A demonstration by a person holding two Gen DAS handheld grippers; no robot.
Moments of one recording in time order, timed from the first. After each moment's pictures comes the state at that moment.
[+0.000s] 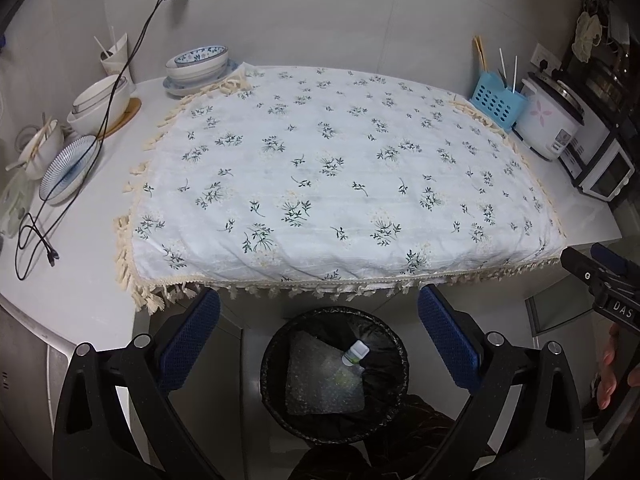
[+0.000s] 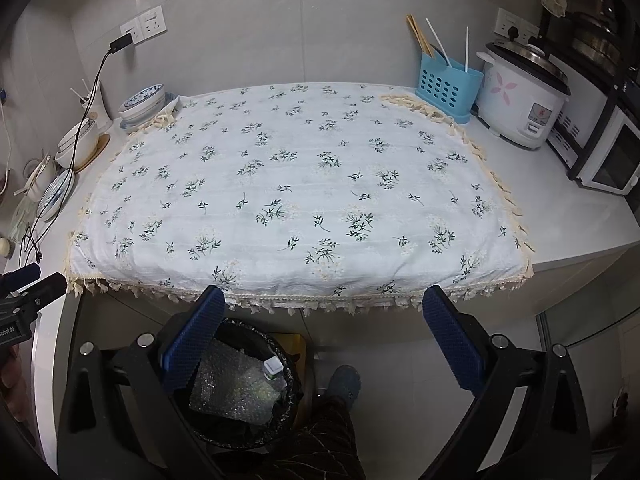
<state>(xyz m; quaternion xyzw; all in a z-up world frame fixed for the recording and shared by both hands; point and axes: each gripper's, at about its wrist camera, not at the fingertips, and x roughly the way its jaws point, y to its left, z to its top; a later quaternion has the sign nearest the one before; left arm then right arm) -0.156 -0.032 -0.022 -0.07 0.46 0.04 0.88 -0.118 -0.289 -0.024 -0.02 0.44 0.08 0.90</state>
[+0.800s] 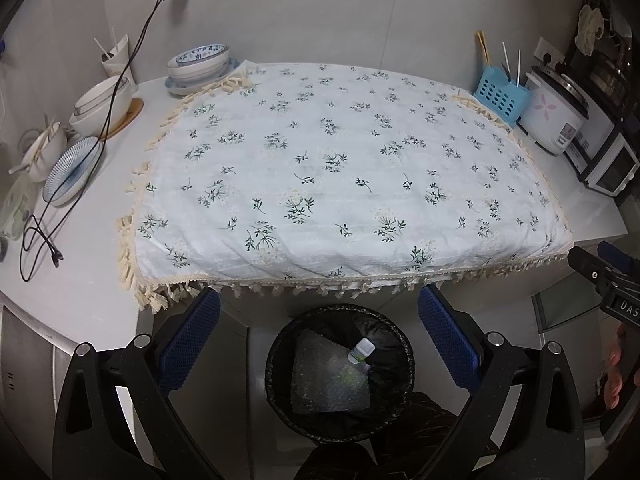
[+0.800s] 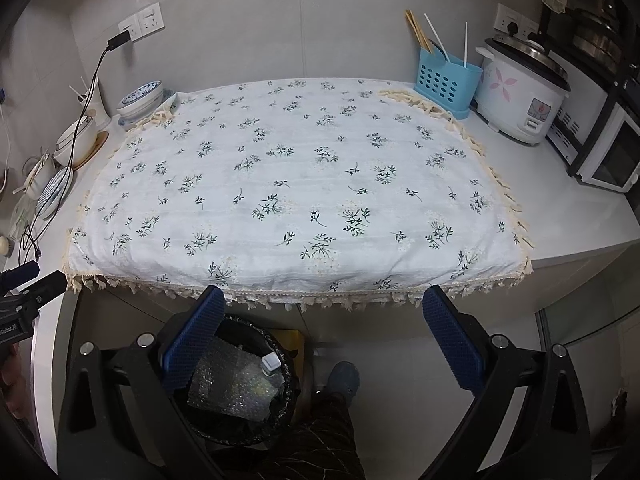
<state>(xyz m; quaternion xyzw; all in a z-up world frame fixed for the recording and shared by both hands) -0.155 -0.035 -0.026 -0.05 0.47 0.05 0.88 -0.119 -0.291 -0.027 -0.02 0.44 0.07 0.89</state>
